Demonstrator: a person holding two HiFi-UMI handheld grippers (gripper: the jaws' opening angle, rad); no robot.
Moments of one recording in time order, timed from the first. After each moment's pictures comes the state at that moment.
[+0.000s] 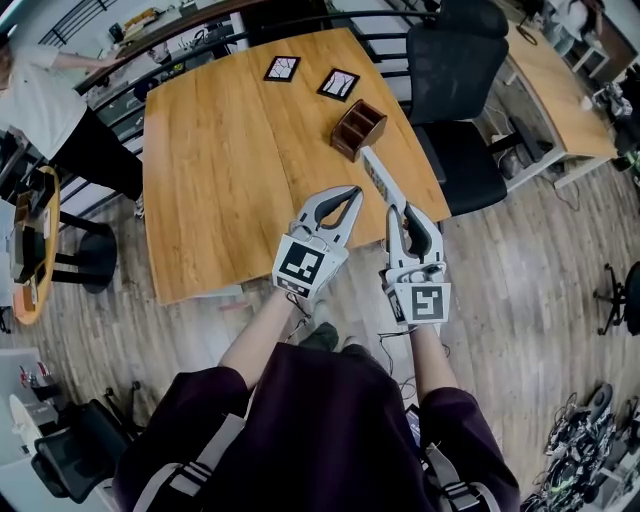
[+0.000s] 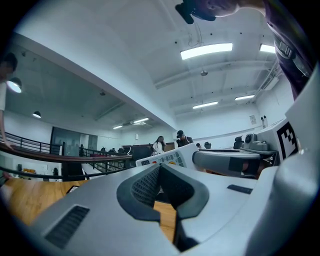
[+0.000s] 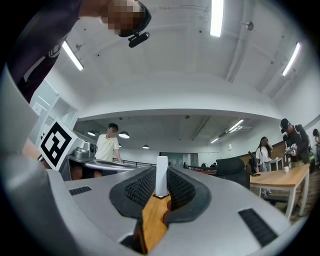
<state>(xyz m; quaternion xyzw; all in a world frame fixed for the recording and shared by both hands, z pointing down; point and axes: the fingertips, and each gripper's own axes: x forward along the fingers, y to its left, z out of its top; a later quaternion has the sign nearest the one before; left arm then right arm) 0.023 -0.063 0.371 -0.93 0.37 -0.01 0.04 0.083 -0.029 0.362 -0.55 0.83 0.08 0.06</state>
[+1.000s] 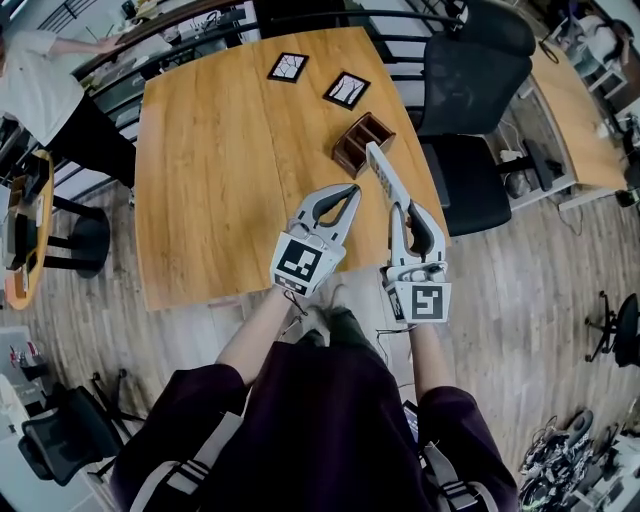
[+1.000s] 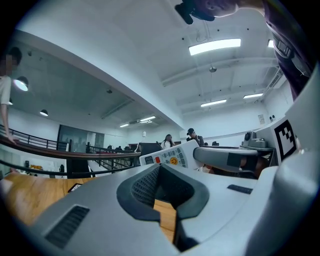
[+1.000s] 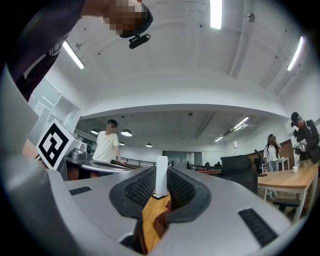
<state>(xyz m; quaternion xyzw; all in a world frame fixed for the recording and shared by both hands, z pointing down) 0.029 -0.160 0.395 -0.91 0.41 -0.01 0.02 0.099 -0.131 0.376 -0.53 0.84 0.08 0.05</state>
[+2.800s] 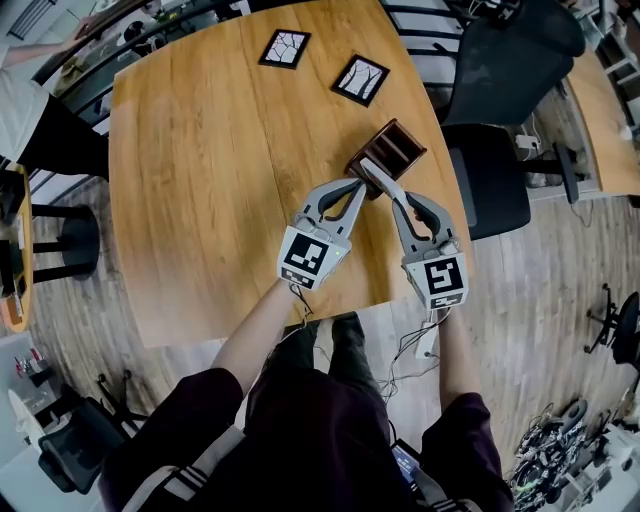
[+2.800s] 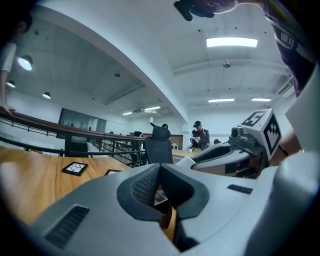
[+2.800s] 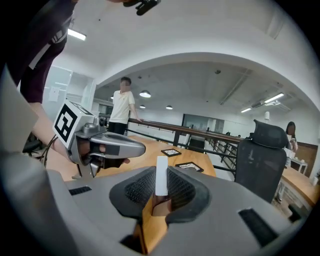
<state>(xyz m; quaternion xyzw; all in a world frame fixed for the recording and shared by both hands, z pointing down) -0.016 -0.318 0.517 -0.91 0.40 -0.03 -0.05 0.044 -0.298 0.523 -0.43 0.88 0.00 -0.19</state>
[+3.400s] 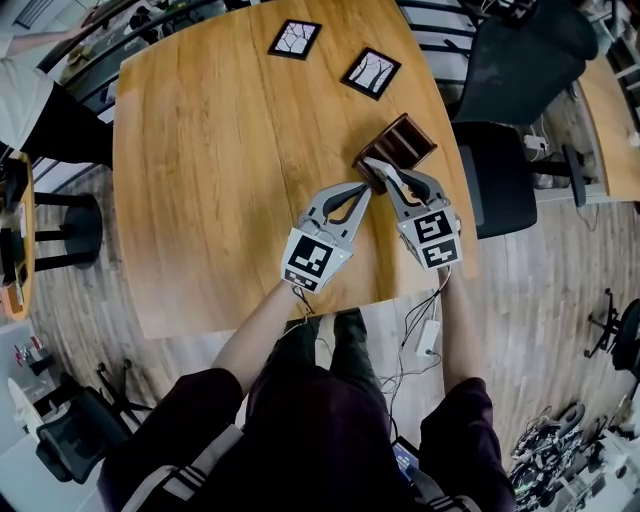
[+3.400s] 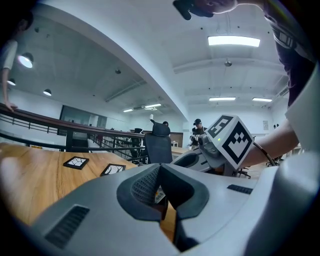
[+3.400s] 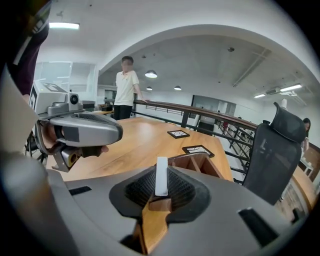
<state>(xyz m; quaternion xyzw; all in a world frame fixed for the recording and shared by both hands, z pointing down) -0.019 -0.305 0.535 -0.91 0.40 -0.04 -0.06 0.023 -0.343 0.584 -0.37 0.88 -0.05 -0.29</state>
